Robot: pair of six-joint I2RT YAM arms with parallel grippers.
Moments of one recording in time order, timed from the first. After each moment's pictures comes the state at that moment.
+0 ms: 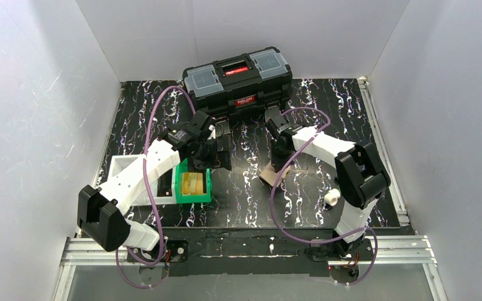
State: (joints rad) left arm -0.62 1.39 1.25 -0.98 0.05 -0.62; right arm 0.59 1.80 1.23 -0.76 0.09 0.59
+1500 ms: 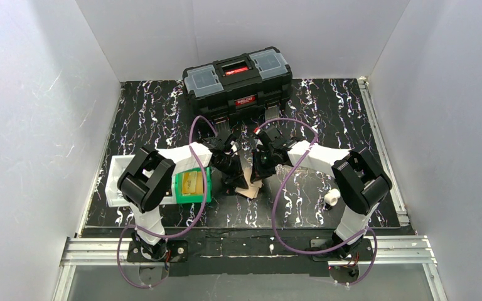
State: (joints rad) left arm -0.65 1.80 1.05 -0.44 0.45 -0.86; right arm 0.71 1.75 1.06 -0.37 -0.32 0.55
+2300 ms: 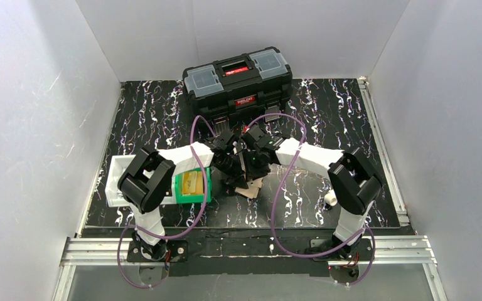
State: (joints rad) left arm -0.67 1.80 1.08 -0.50 0.38 -0.94; right arm 0.82 1.77 1.22 -0.57 -0.11 0.57
